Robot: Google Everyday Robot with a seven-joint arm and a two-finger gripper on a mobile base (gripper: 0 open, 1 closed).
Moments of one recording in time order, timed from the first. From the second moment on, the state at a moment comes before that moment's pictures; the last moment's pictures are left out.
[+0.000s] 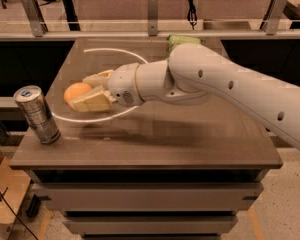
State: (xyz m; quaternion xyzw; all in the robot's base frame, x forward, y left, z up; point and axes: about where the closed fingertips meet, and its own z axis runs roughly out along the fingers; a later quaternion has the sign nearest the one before) arm 0.547 0.150 0.898 -0.53 0.61 0.36 0.47
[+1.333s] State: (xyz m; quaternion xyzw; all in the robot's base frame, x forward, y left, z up) arm 0.505 0.168 0.857 -0.49 0.63 0.39 0.46
